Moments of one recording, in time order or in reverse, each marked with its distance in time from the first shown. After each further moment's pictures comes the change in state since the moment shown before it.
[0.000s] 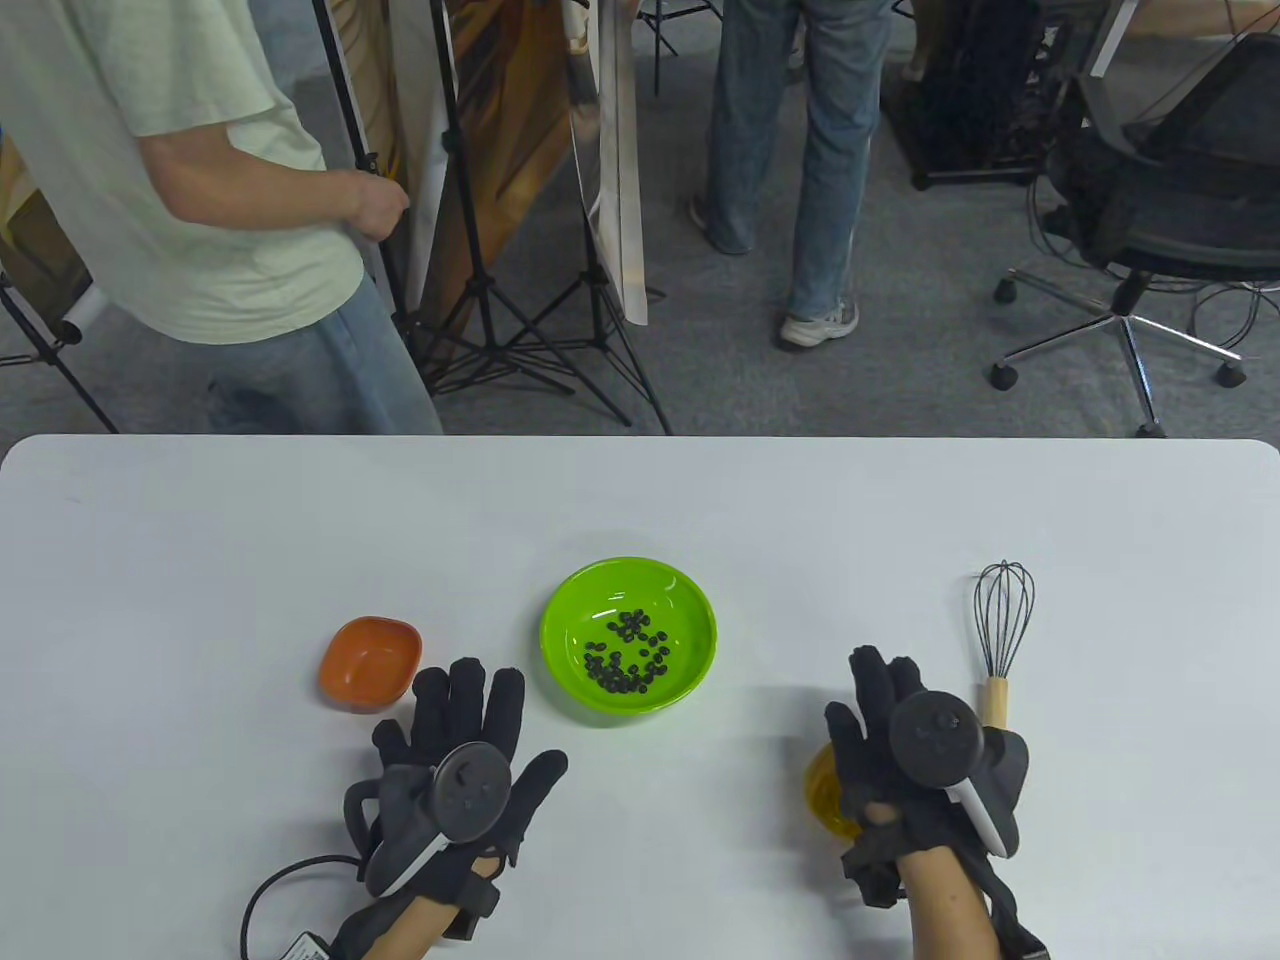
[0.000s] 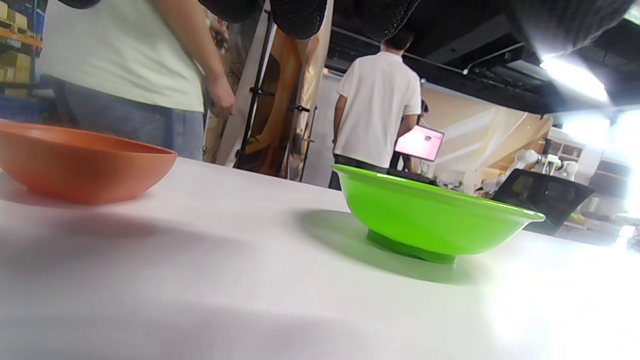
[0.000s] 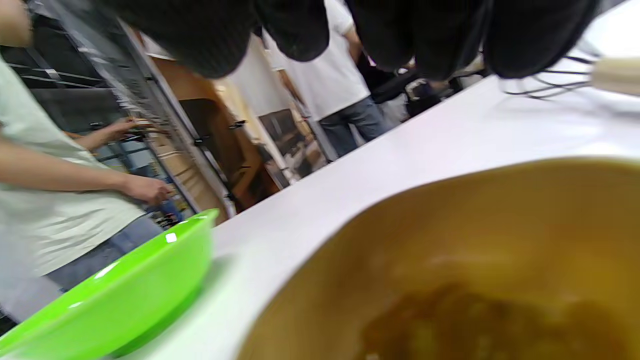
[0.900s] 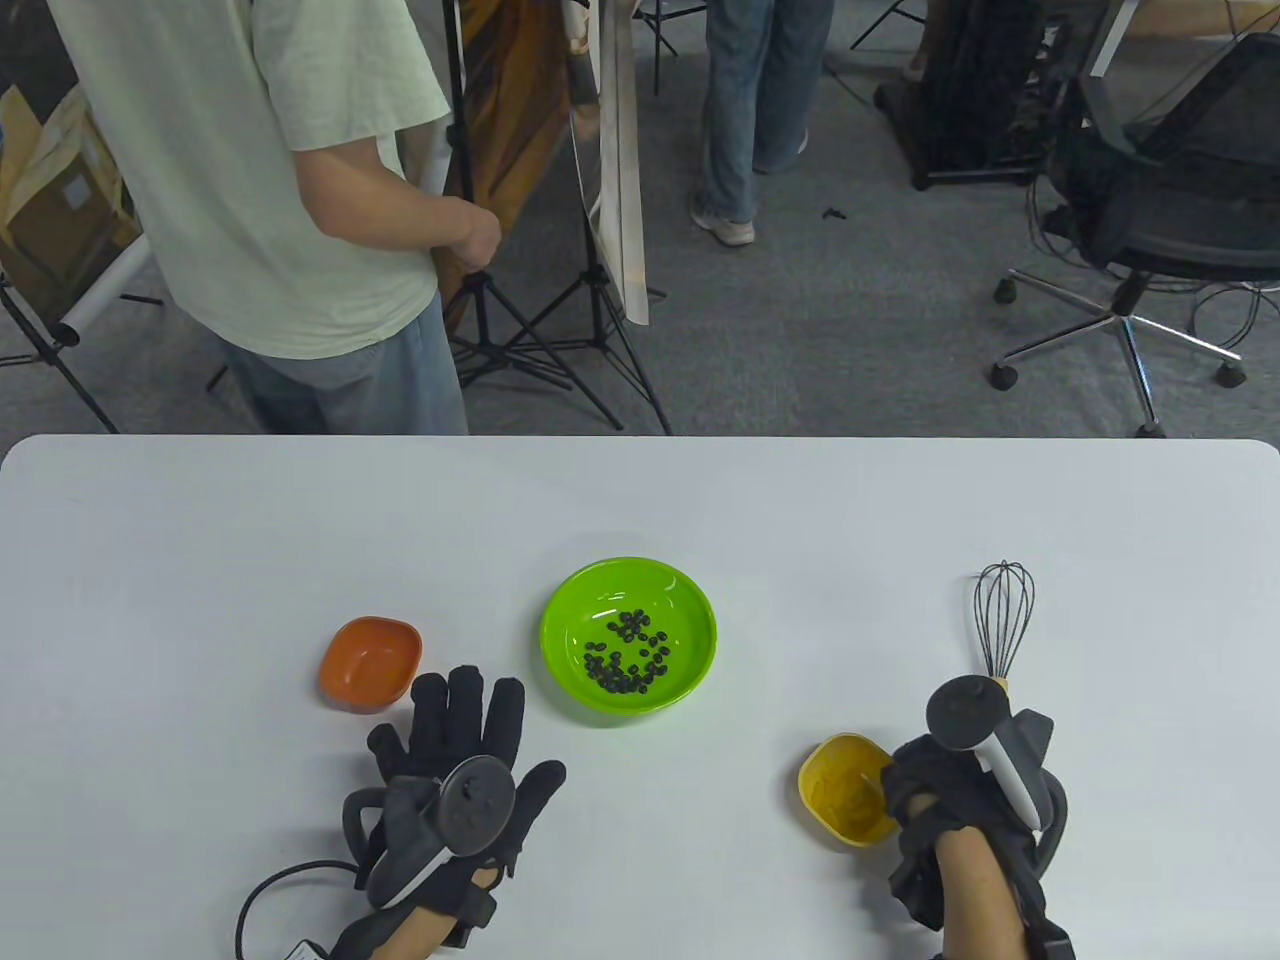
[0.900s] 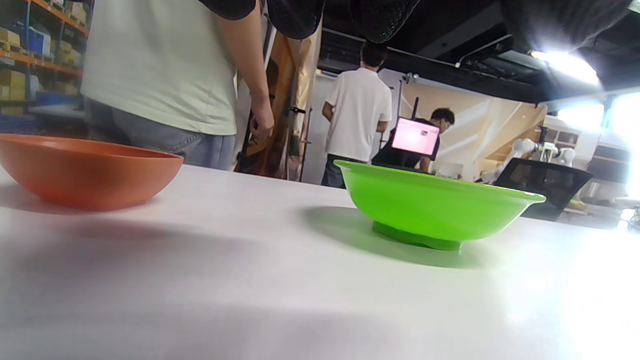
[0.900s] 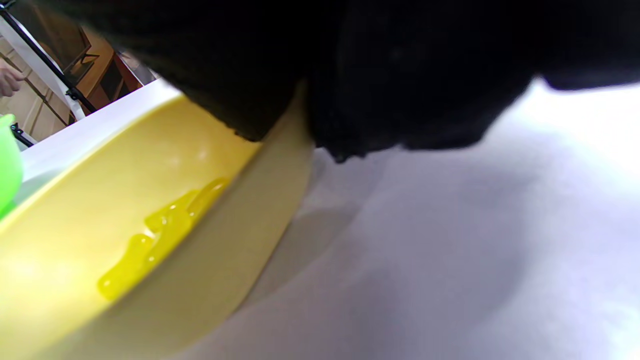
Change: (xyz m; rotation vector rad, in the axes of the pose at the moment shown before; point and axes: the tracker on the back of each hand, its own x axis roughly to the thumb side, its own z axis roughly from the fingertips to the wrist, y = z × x) left_hand 0.004 -0.002 0.006 -0.009 -0.013 -0.057; right_hand -0.046 0.013 -0.015 0.306 0.323 0.124
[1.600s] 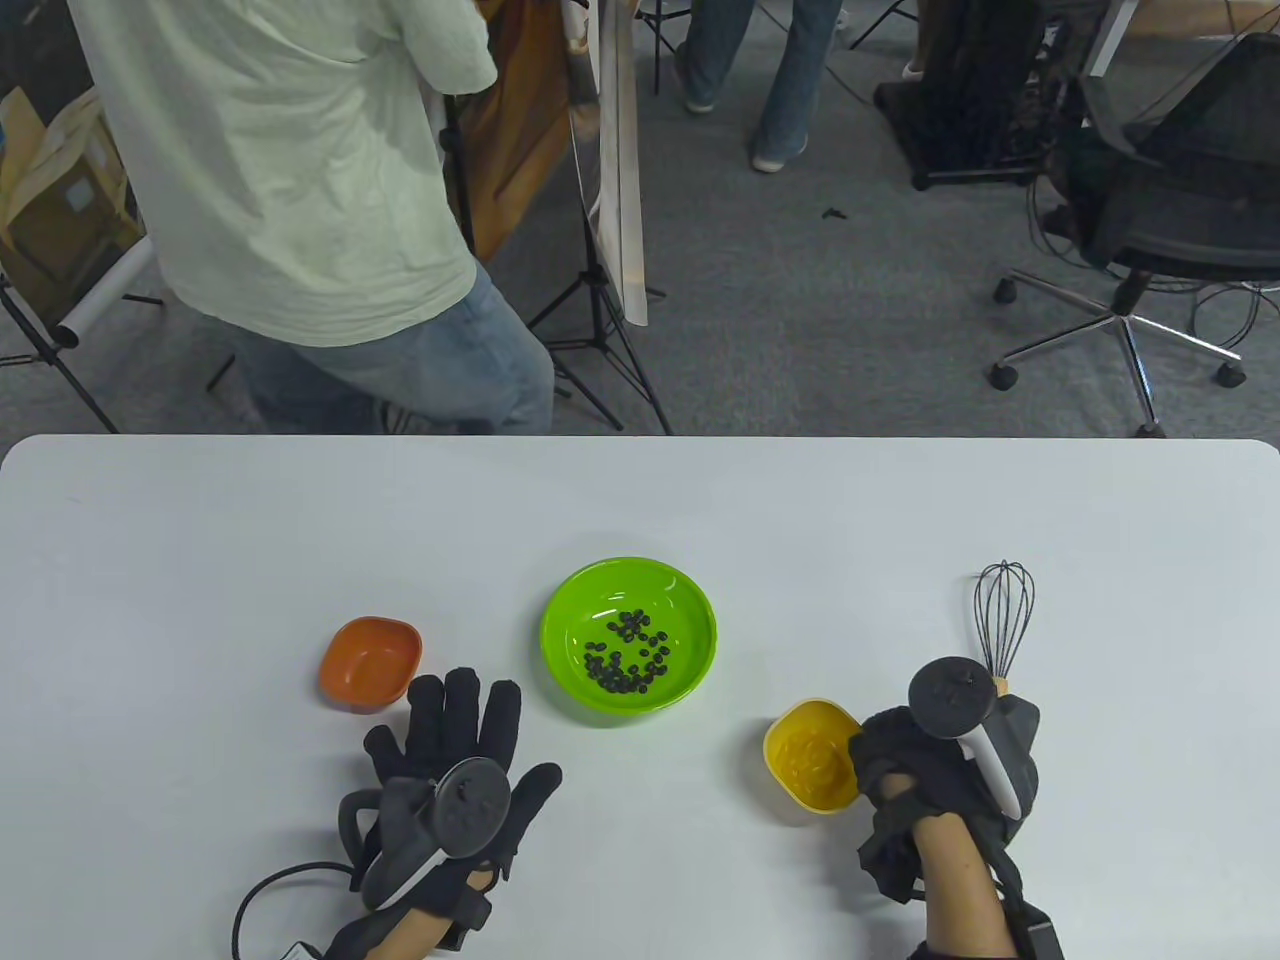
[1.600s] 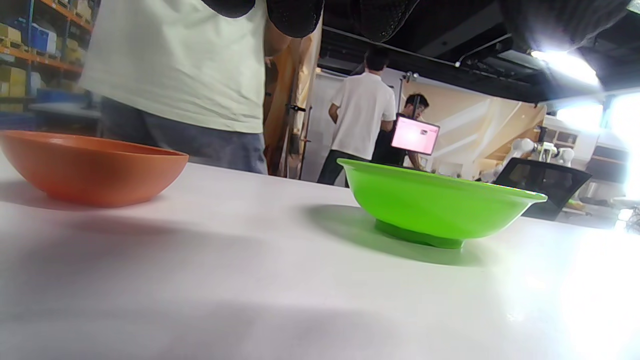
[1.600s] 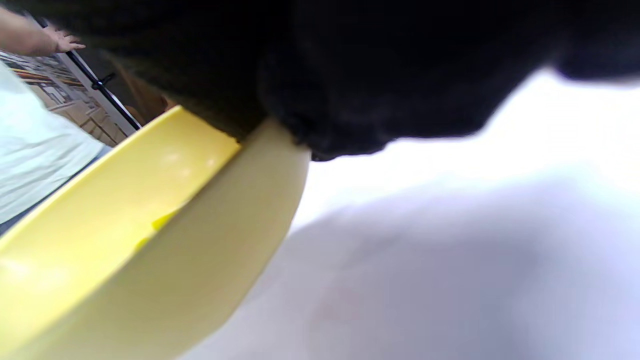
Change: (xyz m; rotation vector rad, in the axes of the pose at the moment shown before) left_hand -0.004 0.002 0.002 -0.003 -0.001 0.009; right_hand 0.042 -0.010 0.006 -0.107 -0.146 -0.096
